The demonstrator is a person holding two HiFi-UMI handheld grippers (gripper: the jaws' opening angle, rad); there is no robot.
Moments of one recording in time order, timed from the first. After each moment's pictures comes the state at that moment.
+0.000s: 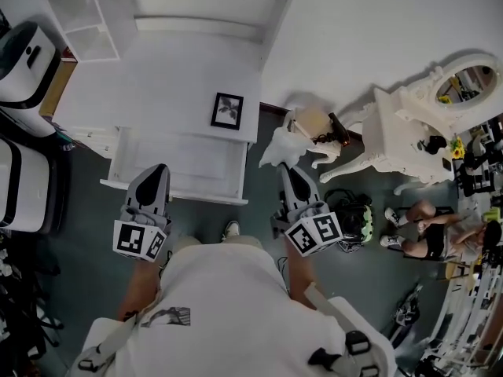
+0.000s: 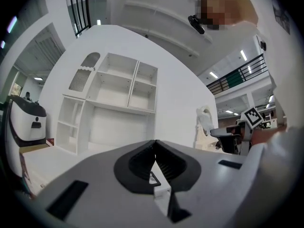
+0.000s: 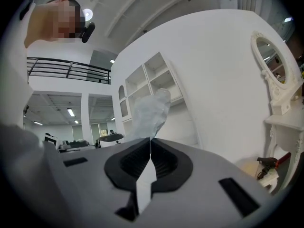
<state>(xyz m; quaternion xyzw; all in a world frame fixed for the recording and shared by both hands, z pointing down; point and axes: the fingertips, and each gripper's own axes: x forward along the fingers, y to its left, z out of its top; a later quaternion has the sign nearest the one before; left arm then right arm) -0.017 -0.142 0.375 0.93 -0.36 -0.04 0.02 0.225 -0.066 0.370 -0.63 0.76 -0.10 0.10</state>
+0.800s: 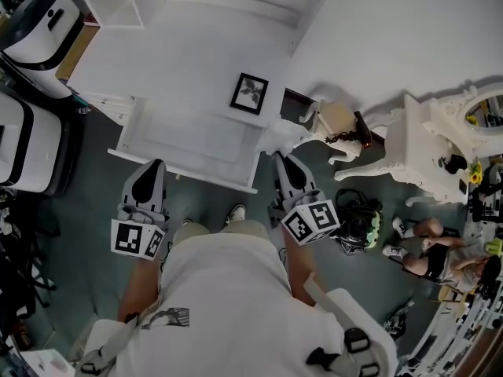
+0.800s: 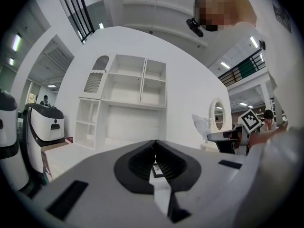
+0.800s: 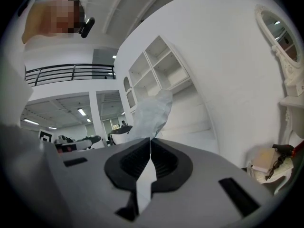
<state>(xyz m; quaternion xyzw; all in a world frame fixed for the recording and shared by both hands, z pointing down) -0.048 -0.129 0.400 0.90 -0.44 0.00 0.02 0.199 -0.106 0.425 -0.57 0.81 -0.16 0.08</state>
